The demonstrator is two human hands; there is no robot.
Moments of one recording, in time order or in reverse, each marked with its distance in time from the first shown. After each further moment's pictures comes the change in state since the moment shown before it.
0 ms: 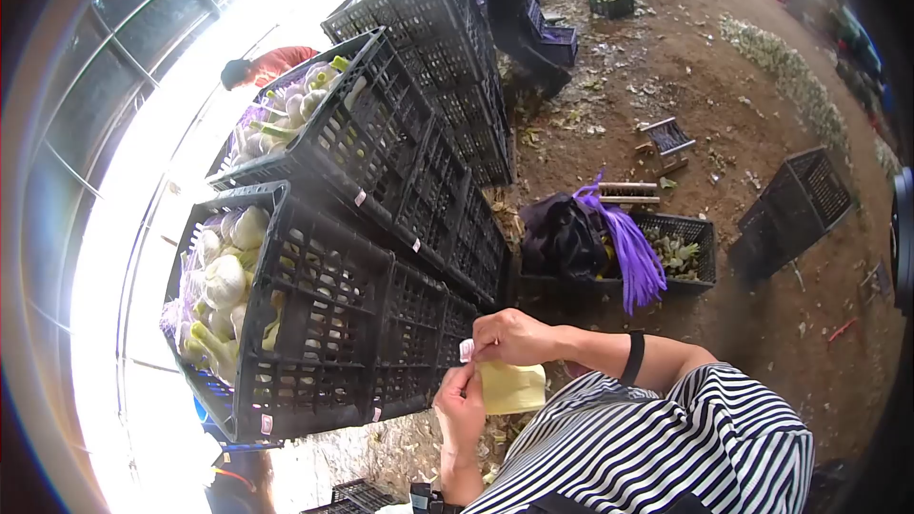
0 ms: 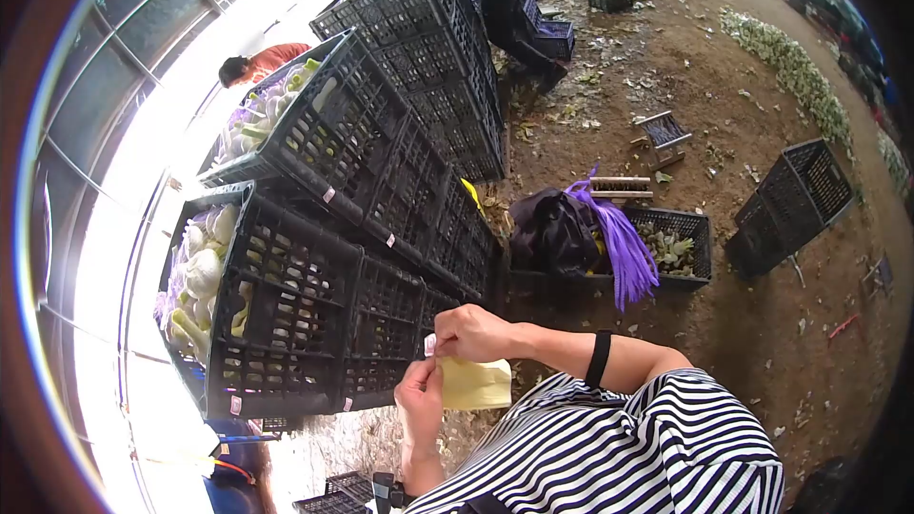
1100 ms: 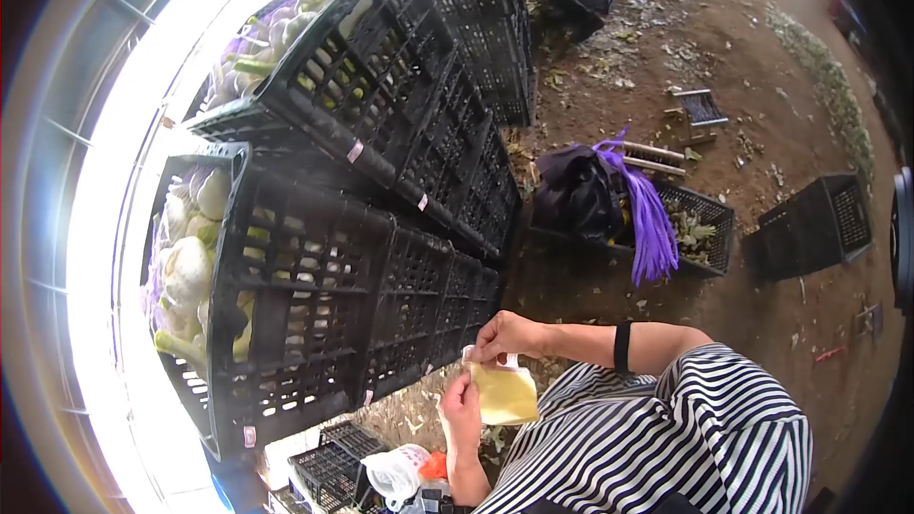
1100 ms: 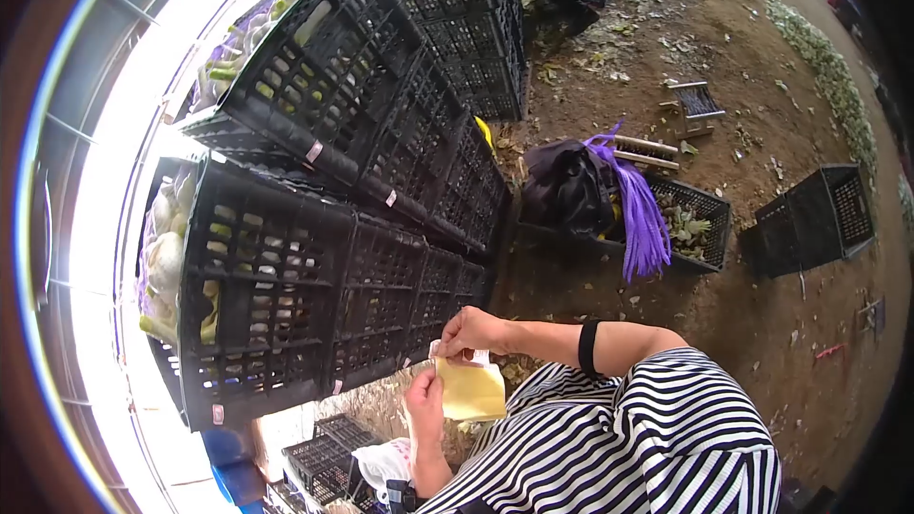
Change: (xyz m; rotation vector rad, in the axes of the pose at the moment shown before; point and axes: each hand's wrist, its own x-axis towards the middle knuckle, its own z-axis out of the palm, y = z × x) left_hand -0.038 -0.074 0.012 -0.142 0.018 -0.450; right_hand 0.002 0.082 0.049 0.750 -0.257 0.792
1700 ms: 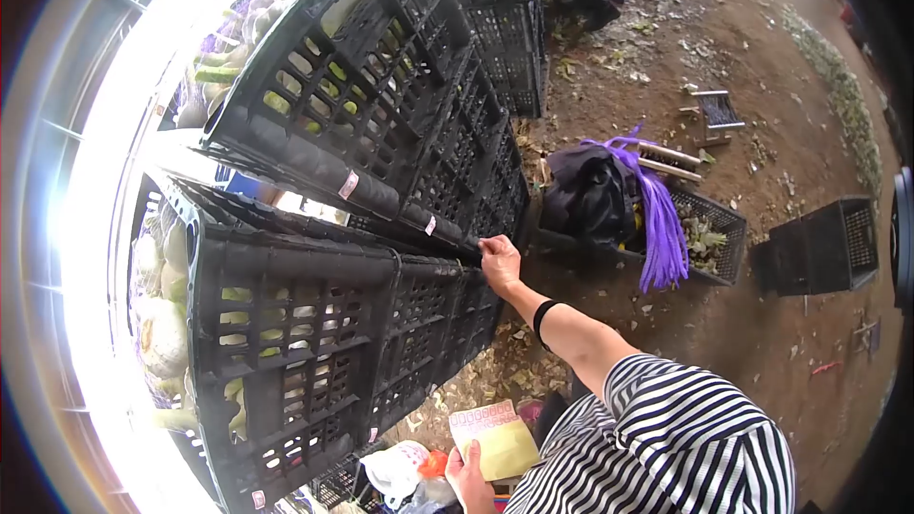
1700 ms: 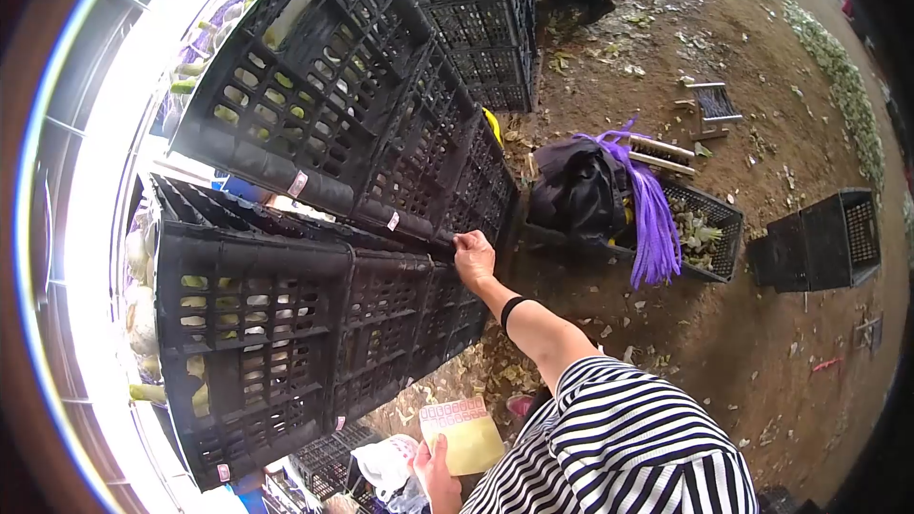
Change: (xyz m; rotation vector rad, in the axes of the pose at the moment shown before) left_hand -0.058 -0.034 -0.009 -0.262 0.288 -0.400; right_hand 0.209 0.043 -0.121 -0.330 1.302 -0.393
